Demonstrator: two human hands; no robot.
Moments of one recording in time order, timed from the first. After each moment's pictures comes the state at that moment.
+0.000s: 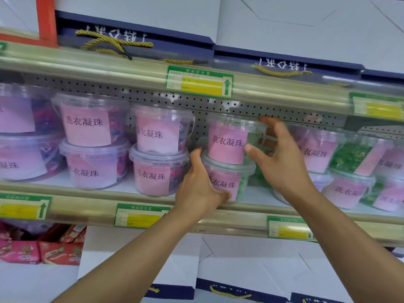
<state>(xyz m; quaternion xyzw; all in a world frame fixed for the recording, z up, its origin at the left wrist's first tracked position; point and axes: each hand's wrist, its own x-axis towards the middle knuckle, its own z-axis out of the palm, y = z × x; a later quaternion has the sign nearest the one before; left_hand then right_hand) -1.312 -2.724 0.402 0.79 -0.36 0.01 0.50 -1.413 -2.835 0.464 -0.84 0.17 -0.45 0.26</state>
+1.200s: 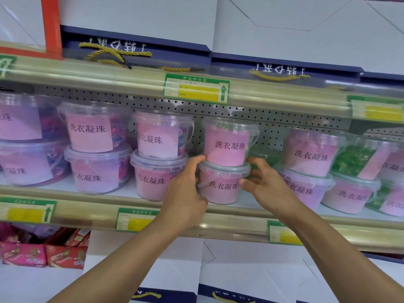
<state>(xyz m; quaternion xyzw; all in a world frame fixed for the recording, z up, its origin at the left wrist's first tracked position) -1.305 -2.700 0.398 0.77 -0.40 0.05 0.50 -1.408 -2.846 0.430 -0.86 0.19 -0.26 0.40</state>
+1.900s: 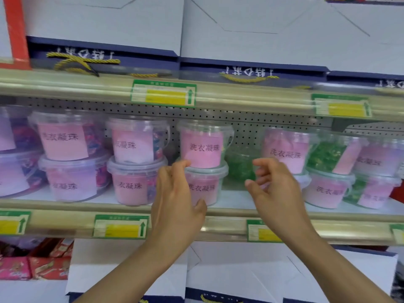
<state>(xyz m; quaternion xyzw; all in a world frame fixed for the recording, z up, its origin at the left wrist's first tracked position) -1.354 -2.709 0.399 0.79 -0.37 0.21 0.44 -1.457 -2.850 0.424 -0.84 0.19 -0.46 0.23</state>
